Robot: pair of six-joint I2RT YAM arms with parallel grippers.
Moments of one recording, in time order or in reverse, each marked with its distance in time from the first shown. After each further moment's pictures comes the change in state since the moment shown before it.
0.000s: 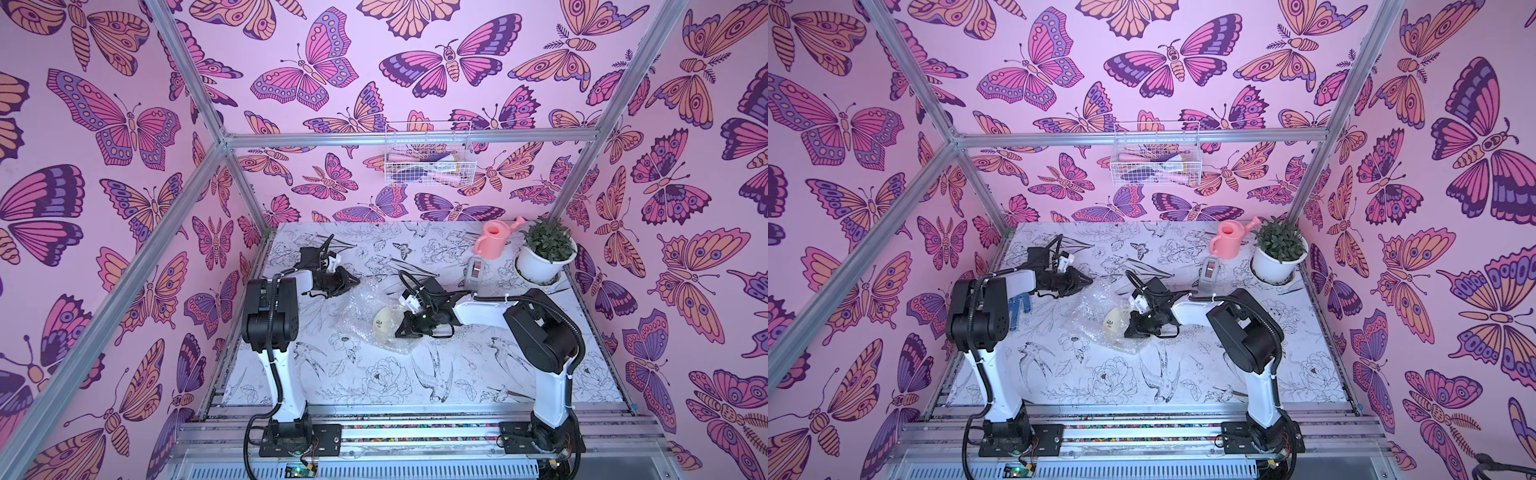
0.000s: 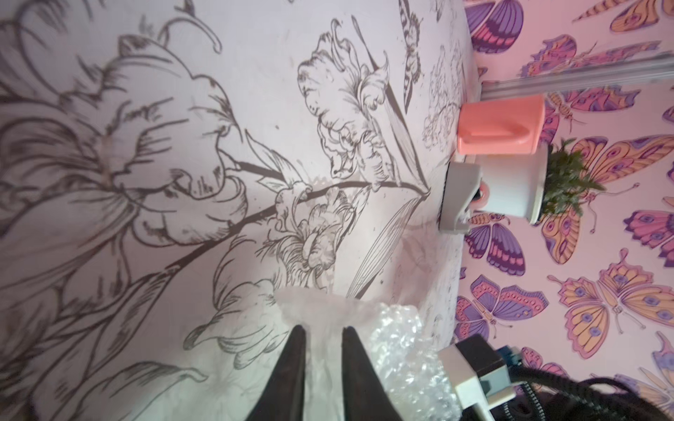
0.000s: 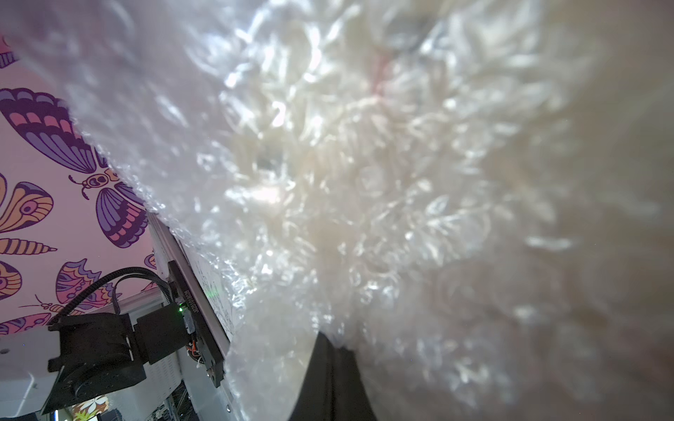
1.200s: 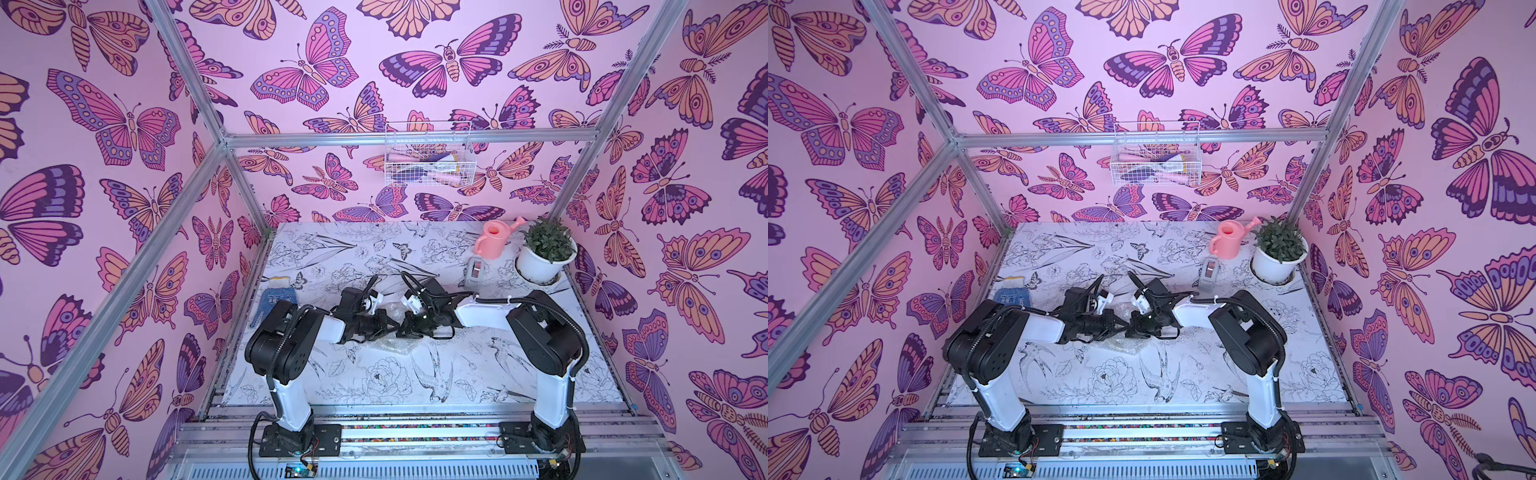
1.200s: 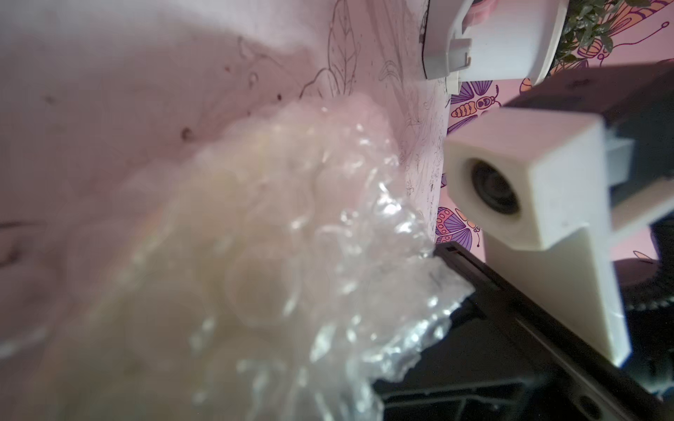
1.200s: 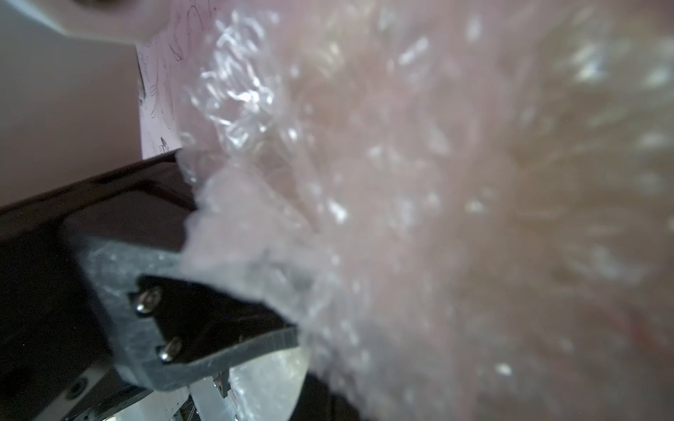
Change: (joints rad) left arm -0.411 -0.231 -0.581 0.571 -0.052 -0.333; right arm 0.007 -0.048 -0.029 0.005 0.045 0.062
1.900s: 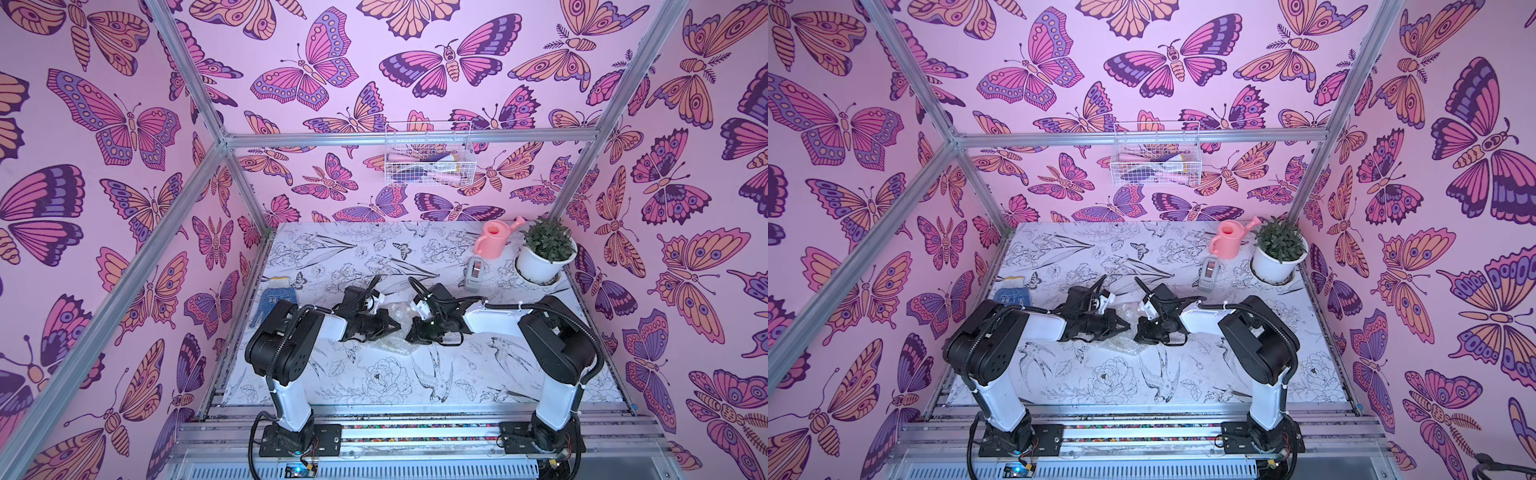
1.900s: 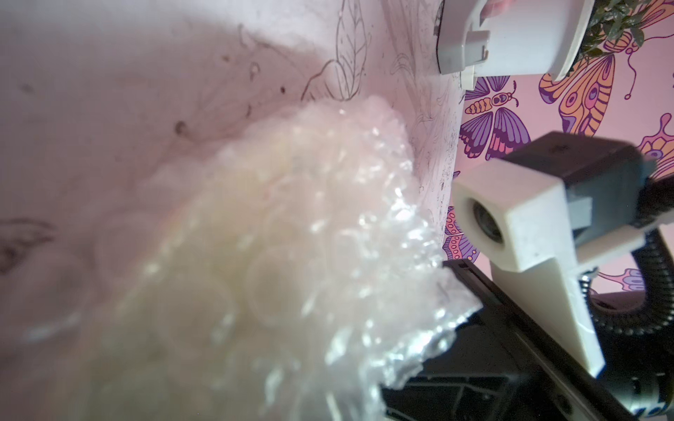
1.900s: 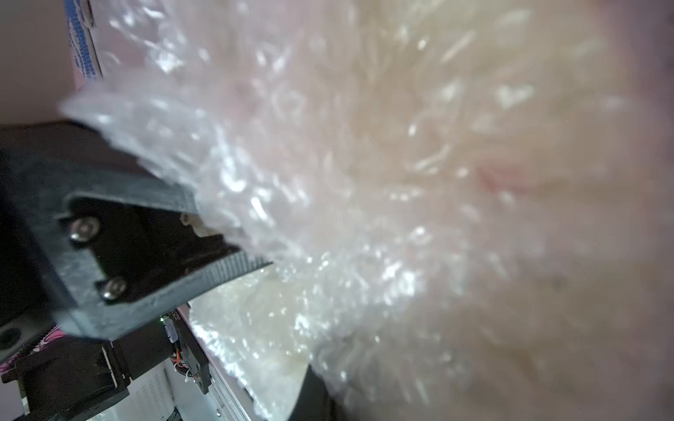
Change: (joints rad) left arm -0.014 -0.025 0.032 -0.103 -0.037 0.017; right arm -0.003 -0.059 -0.100 -0.004 0.045 0.010
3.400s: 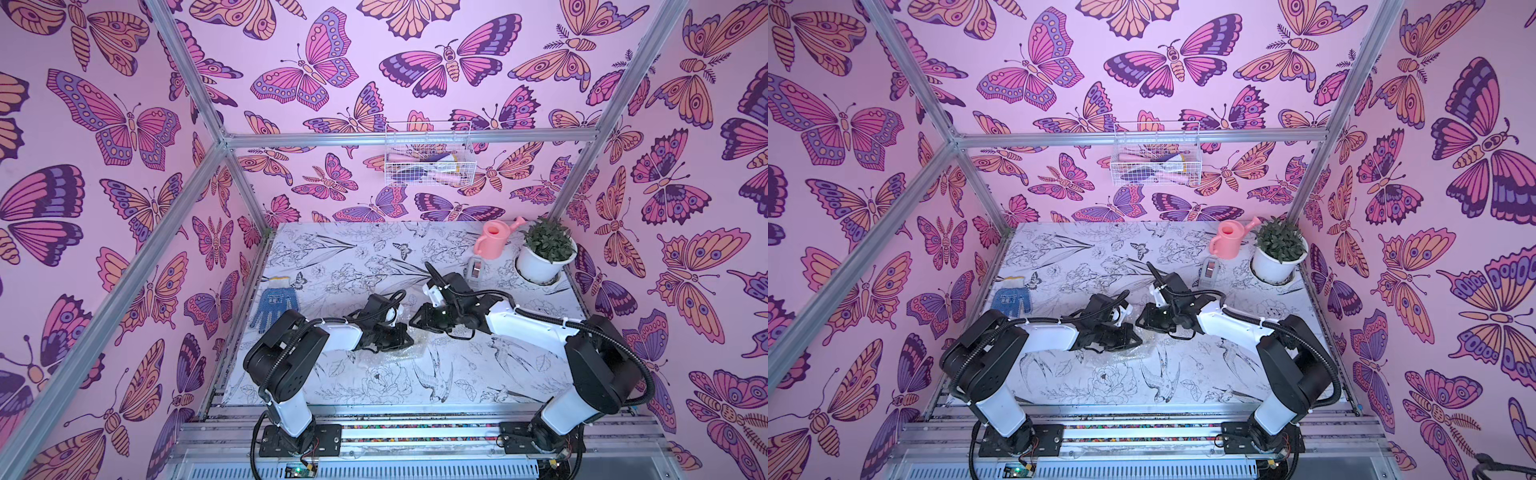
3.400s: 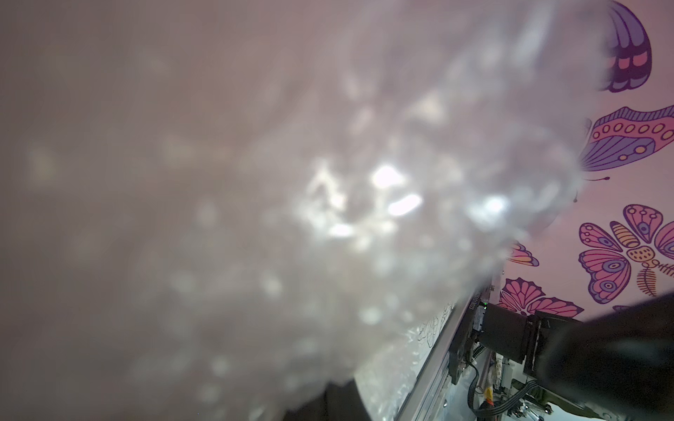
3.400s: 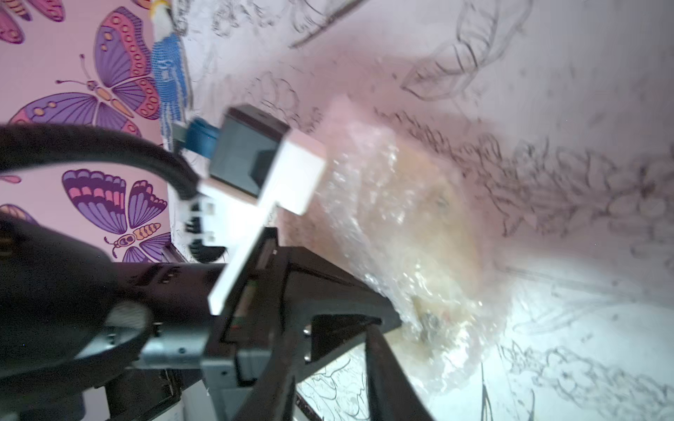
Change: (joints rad) left arm -0.221 -0.074 0.012 -0.148 -0.187 0.070; right arm -0.027 -0.256 -0.014 -0.039 0.094 0.087
